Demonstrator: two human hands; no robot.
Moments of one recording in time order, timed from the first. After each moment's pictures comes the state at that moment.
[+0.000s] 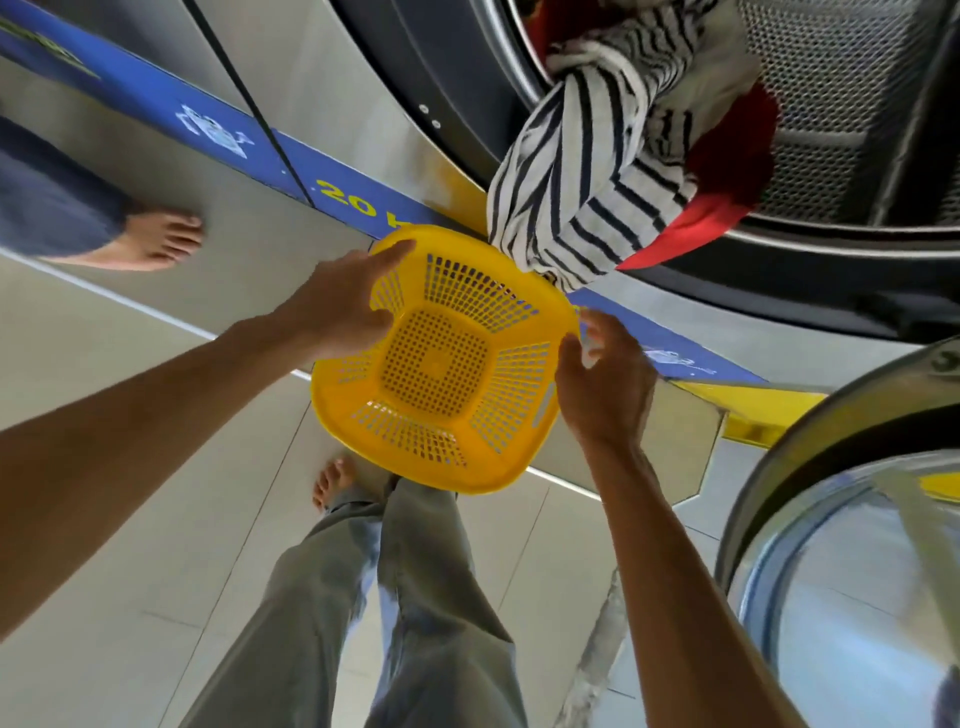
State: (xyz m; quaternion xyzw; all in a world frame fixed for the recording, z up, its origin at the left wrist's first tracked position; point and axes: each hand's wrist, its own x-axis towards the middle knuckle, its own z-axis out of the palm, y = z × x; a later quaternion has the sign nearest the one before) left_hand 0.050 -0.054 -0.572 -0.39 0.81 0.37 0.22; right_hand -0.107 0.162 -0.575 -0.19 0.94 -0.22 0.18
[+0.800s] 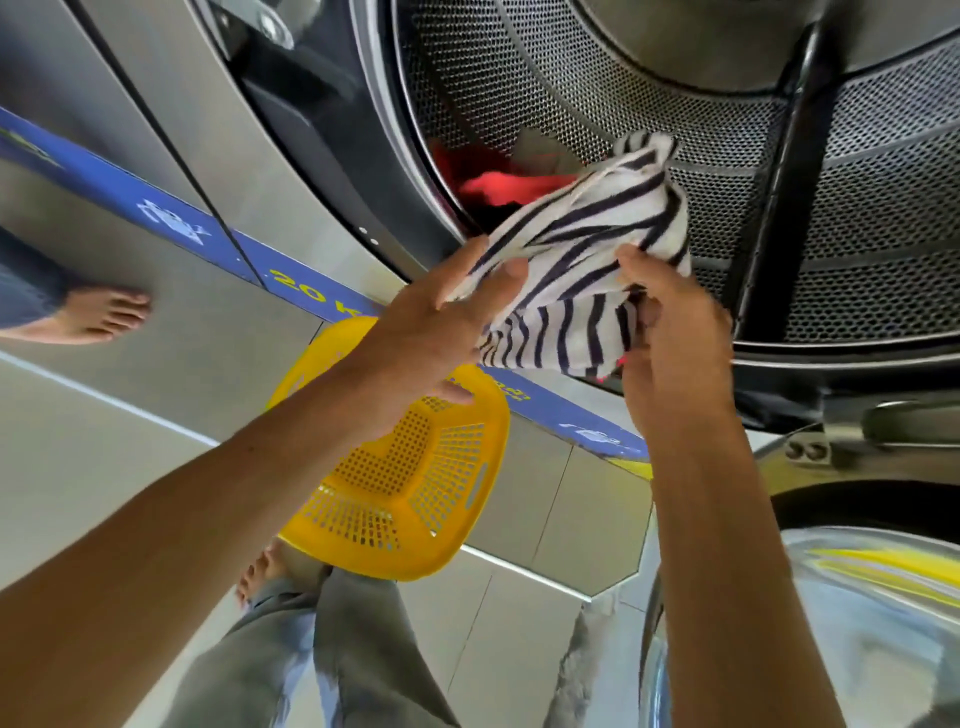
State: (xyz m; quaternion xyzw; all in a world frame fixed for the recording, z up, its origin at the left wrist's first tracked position) left_hand -0.058 -0.002 -0.438 -0.42 0.49 0.76 0.00; right_hand -0.213 0.100 -0.437 0.01 0.70 -0.64 0.32
